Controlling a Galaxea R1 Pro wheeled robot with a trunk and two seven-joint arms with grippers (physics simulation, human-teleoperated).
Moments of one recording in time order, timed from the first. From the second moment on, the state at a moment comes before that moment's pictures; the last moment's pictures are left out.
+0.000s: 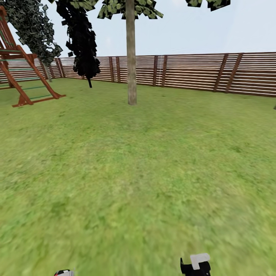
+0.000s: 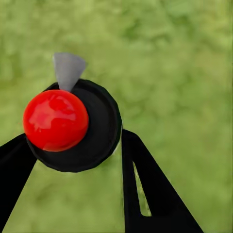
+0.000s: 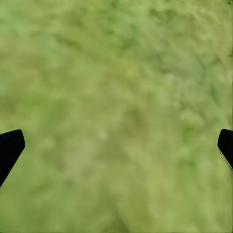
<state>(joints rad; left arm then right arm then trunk) -0.25 0.09 0.18 -0.20 0.07 -0.51 0.00 -0.41 0.00 0.14 -0.09 0.11 -0.47 -0.27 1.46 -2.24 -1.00</state>
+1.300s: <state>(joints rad) -0.25 0.09 0.18 -0.20 0.07 -0.51 0.00 -0.41 0.00 0.14 -0.09 0.11 -0.47 -0.27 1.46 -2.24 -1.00</state>
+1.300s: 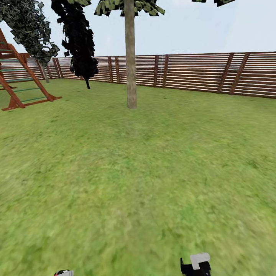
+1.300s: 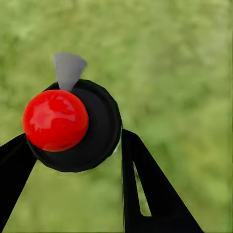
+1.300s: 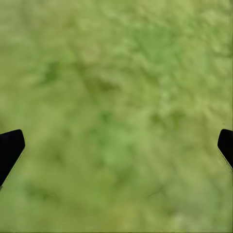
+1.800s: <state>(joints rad) -0.25 0.09 0.18 -0.20 0.07 -0.51 0.00 -0.41 0.00 0.14 -0.09 0.11 -0.47 -0.27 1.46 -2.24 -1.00</state>
